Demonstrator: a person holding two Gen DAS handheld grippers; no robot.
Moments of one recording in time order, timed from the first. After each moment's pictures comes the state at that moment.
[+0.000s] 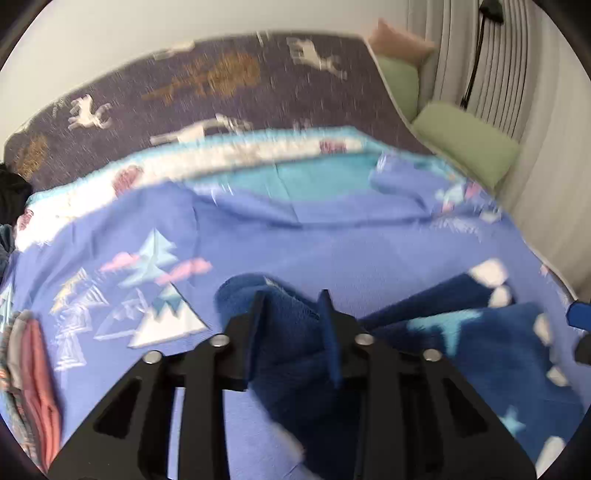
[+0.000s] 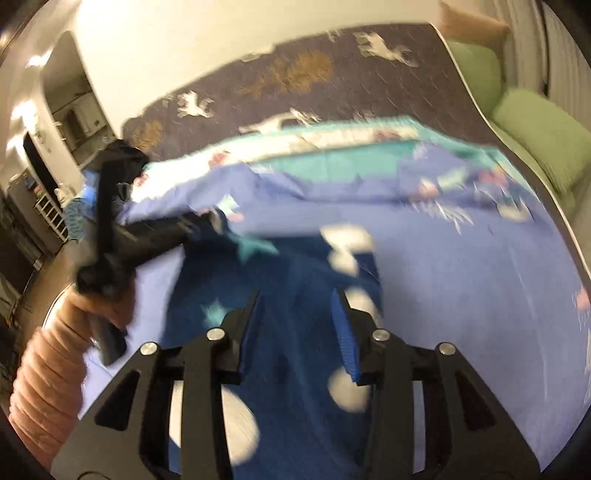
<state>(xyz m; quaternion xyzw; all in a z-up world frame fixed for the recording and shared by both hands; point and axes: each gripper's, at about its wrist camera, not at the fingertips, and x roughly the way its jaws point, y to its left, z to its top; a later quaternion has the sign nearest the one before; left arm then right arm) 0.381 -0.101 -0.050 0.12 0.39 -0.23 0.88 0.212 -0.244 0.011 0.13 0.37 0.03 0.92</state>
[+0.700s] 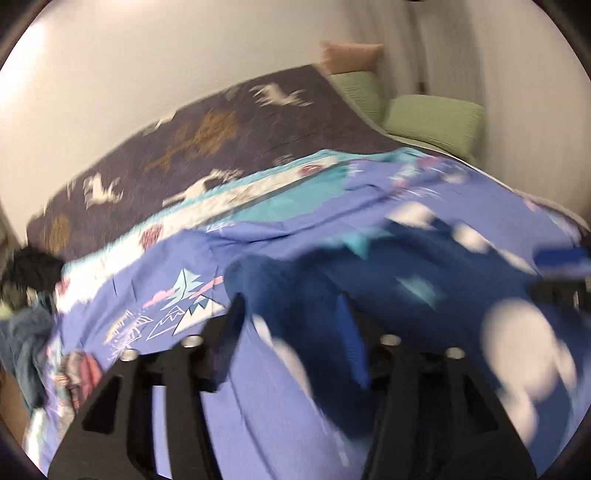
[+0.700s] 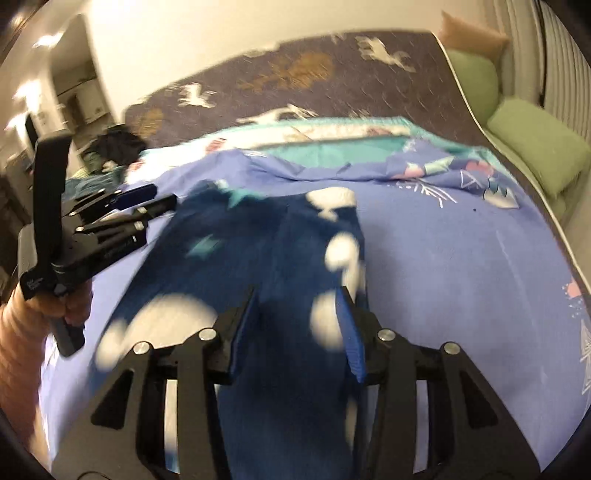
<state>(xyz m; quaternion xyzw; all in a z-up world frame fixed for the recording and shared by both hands) 0.228 -0.079 -0.011 0.23 0.26 -0.25 0.90 0.142 -0.249 -0.024 0.09 0.35 0.02 0.93</state>
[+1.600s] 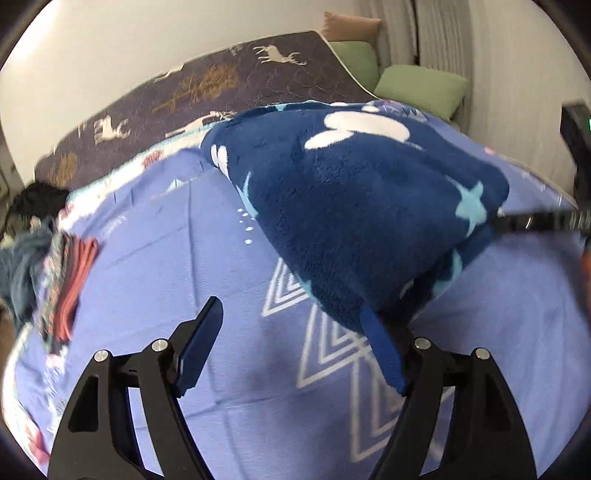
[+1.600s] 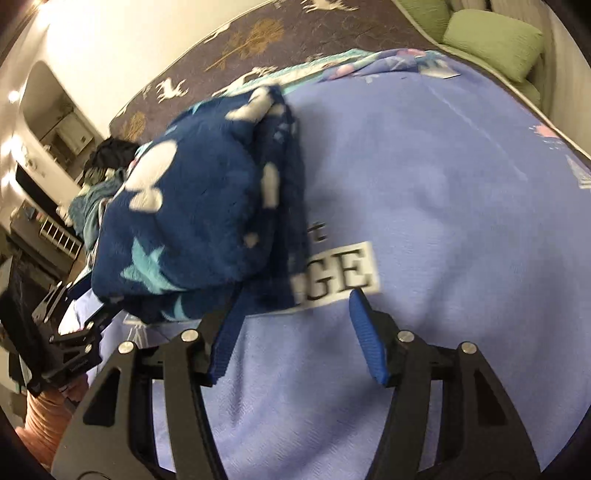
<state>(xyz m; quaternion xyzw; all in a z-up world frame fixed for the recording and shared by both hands) 0.075 -0.047 -0.077 0.19 0.35 -0.22 0.89 0.025 -0.285 -0.100 0.21 0.42 0.01 0.88</state>
